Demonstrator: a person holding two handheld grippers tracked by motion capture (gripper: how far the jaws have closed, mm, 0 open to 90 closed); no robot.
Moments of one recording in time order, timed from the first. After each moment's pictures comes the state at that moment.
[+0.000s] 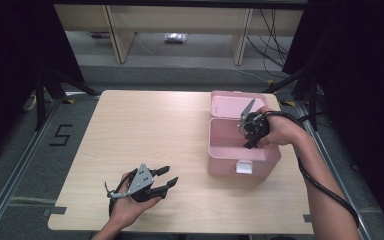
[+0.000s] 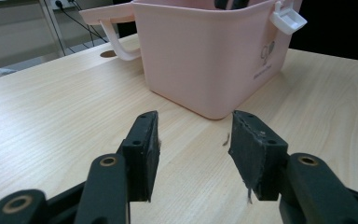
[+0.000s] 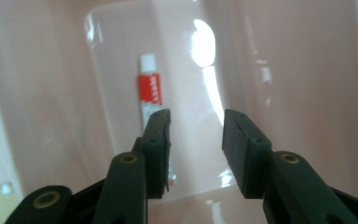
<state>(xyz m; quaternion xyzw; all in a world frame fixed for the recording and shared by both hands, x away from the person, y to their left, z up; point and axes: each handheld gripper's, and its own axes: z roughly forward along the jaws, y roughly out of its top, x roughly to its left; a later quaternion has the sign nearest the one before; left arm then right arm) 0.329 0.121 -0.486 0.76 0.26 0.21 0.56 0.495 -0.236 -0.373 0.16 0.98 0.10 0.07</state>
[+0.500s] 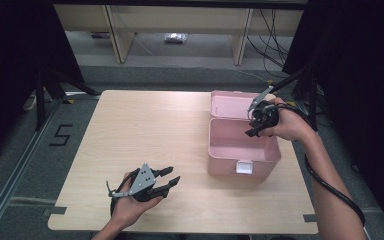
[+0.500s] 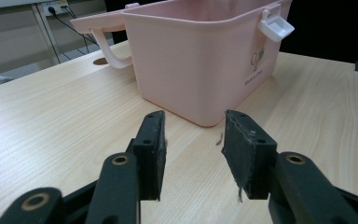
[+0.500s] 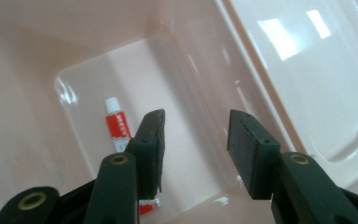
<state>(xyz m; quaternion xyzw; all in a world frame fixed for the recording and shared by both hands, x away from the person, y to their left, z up) 0.328 0.116 -0.480 0.76 0.25 0.21 0.57 0.504 -0.260 -0.354 0.26 0.94 0.19 0.12</state>
